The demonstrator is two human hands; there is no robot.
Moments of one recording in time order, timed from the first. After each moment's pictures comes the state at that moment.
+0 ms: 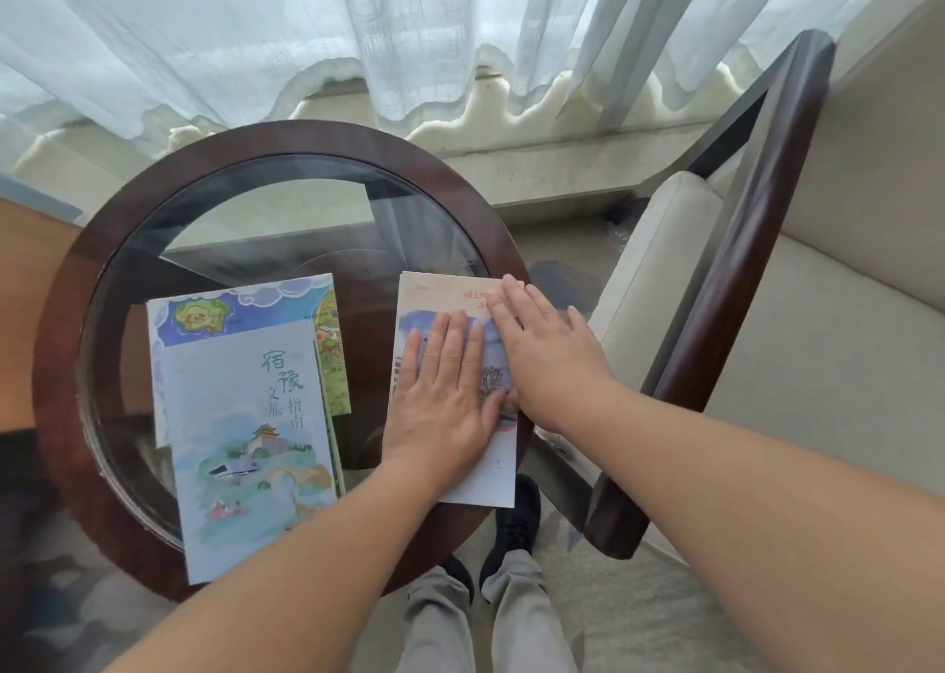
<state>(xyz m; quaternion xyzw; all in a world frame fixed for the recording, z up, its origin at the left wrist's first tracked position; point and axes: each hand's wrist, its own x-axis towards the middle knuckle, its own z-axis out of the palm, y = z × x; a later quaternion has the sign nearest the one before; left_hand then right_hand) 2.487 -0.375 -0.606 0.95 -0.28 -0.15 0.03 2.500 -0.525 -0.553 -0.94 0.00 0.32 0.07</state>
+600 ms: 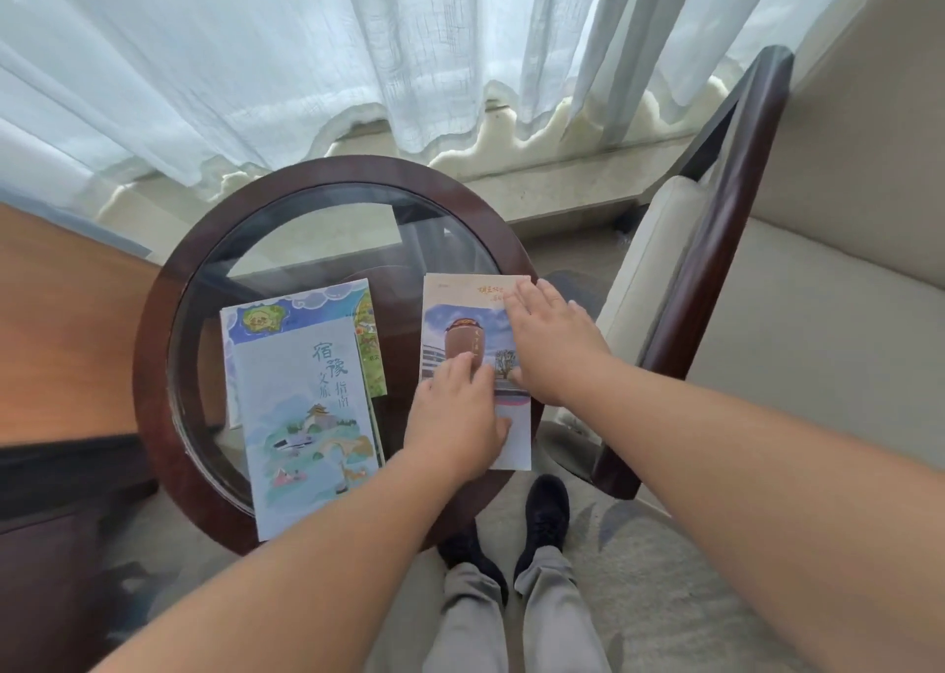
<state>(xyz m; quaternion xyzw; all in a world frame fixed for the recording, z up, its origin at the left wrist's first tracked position) 2.473 -0.363 -0.541 0.92 -0.25 -0.29 0.04 2.492 -0.510 -0.516 -0.95 0.03 0.30 0.09</state>
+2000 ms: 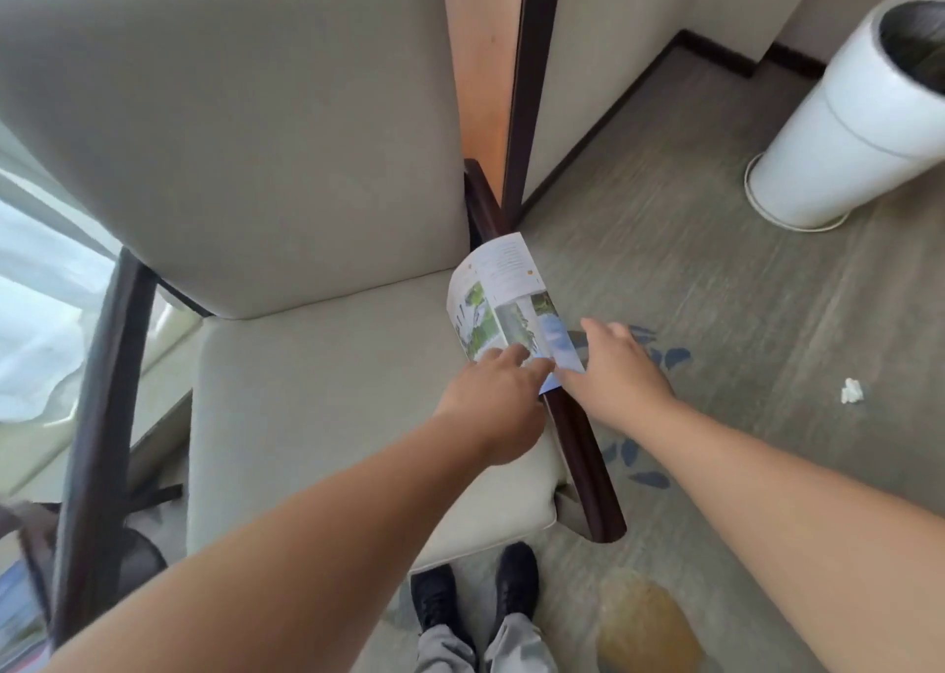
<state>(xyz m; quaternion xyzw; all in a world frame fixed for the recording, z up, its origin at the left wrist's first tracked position) 2.165 -0.889 -0.412 0.72 -0.62 -0.29 0.01 2.040 -0.980 -0.430 -0.77 0.56 0.11 0.28</state>
